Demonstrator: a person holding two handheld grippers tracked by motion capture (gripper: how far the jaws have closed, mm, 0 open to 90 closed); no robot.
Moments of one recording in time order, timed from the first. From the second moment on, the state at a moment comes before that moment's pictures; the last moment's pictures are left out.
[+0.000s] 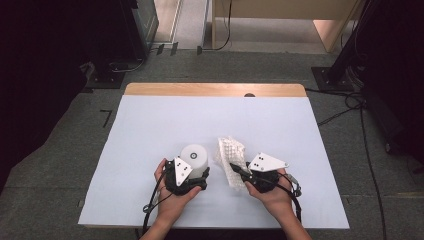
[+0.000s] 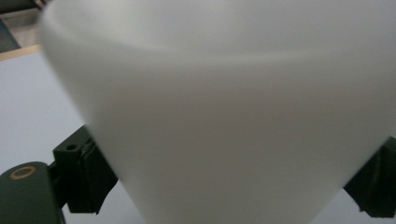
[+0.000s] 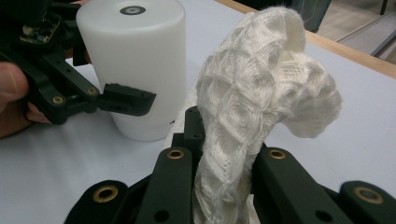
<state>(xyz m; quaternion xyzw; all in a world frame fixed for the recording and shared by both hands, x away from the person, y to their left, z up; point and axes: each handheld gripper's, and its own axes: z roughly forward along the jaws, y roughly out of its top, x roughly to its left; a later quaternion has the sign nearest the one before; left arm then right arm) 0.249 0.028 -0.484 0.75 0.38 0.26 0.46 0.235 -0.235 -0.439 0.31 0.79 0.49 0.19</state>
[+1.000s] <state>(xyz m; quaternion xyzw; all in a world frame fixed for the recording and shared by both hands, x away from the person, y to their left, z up) 0.269 0.049 -0.457 0.76 0.23 -0.05 0.60 0.210 -0.213 -0.409 0.23 0.79 0.53 0.20</state>
